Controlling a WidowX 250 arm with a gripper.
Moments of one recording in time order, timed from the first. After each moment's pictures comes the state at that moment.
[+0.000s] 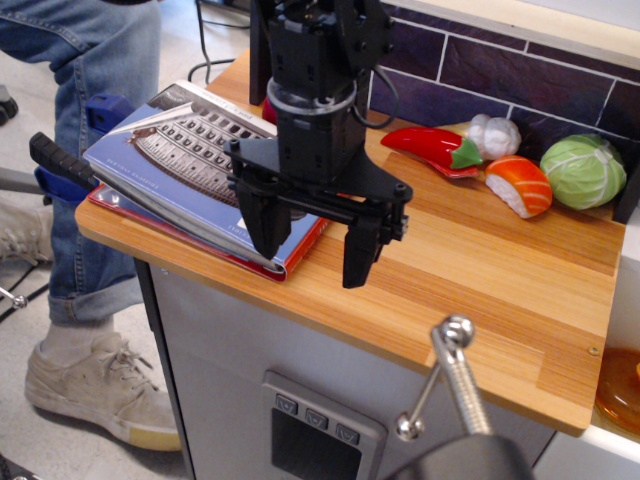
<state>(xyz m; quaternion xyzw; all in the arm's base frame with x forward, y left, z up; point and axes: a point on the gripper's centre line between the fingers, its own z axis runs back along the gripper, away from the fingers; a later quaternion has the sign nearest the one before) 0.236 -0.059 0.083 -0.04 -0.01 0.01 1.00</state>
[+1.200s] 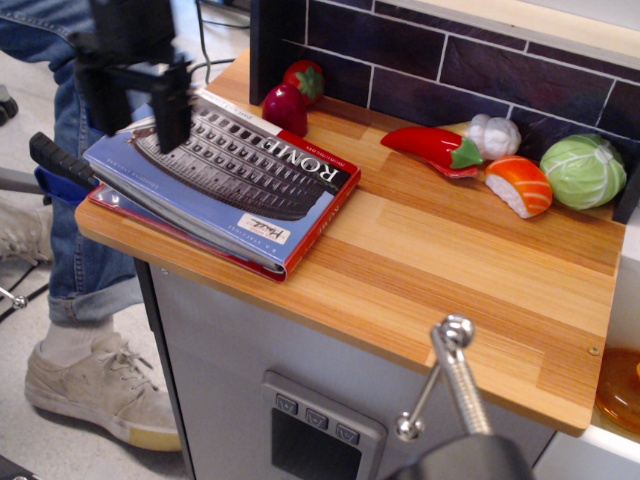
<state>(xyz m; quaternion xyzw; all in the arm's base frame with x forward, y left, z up) 0.292 0.108 0.073 -0.05 0.03 -0.02 1.00</state>
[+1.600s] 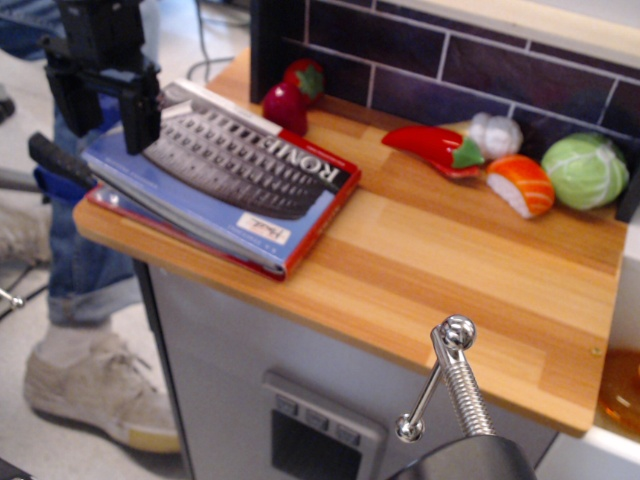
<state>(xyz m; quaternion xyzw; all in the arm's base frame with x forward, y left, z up) 0.300 0.134 0.058 -0.03 0.02 0.00 1.00</state>
